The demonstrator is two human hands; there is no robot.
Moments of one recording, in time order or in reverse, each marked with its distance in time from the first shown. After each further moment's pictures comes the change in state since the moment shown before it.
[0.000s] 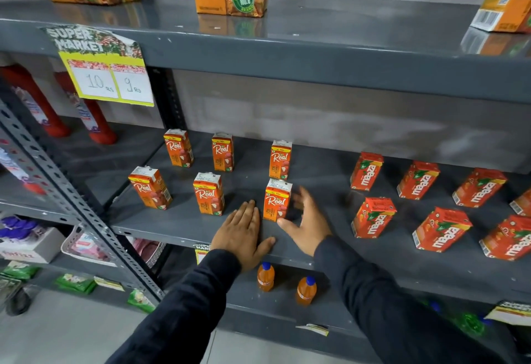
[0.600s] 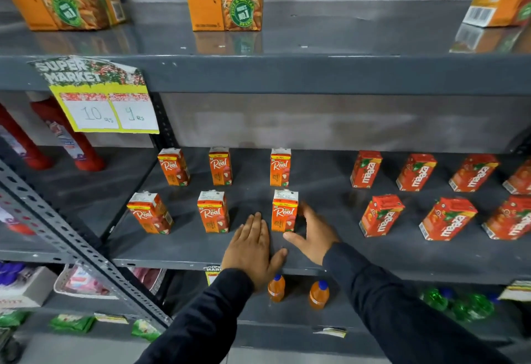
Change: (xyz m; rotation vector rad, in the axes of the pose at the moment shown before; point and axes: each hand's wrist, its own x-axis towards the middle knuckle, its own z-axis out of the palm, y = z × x) left_hand 0.003 -0.006 0.010 -0.059 0.030 0.064; right_hand 0.001 0.006 0.007 -0.250 0.023 -0.019
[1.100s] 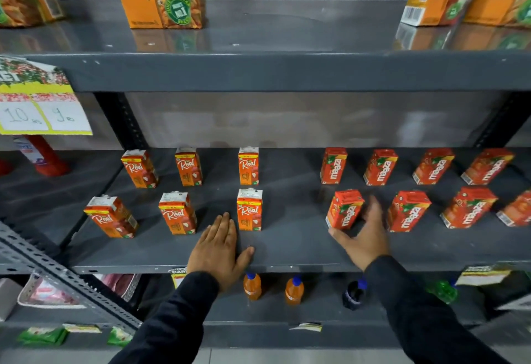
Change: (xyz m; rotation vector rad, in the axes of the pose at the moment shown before) left_hand -0.001 0.001 0.004 0.048 0.034 -0.047; right_hand -0.057 0.091 -0.087 0.229 0.473 0.289
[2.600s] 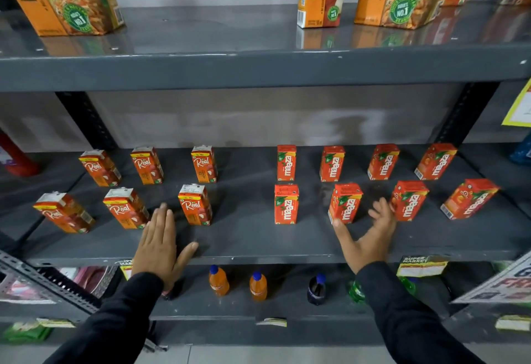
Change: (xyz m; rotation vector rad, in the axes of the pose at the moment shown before) left_hand -0.026 0.029 -0.027 -0.110 0.191 -0.137; right_hand 0.010 0.065 -0.088 0.168 0.344 -0.215
